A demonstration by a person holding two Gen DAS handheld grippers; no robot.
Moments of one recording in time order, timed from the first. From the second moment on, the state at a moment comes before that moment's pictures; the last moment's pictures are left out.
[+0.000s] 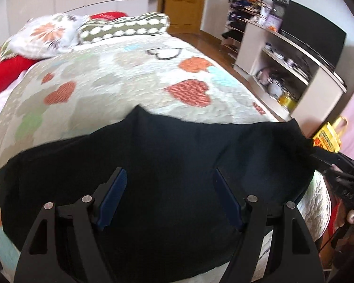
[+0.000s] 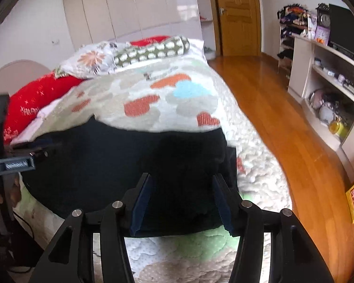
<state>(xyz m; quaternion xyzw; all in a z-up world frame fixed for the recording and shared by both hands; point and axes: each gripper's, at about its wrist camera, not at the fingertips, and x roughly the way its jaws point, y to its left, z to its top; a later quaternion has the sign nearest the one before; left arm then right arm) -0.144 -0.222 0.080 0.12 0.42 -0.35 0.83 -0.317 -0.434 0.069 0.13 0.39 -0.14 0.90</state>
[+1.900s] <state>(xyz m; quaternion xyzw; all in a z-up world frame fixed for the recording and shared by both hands) -0.186 -0.461 0.040 0.25 0.41 -0.62 0.61 -0.344 -0.470 0.037 0.27 0.32 -0.15 0.90</state>
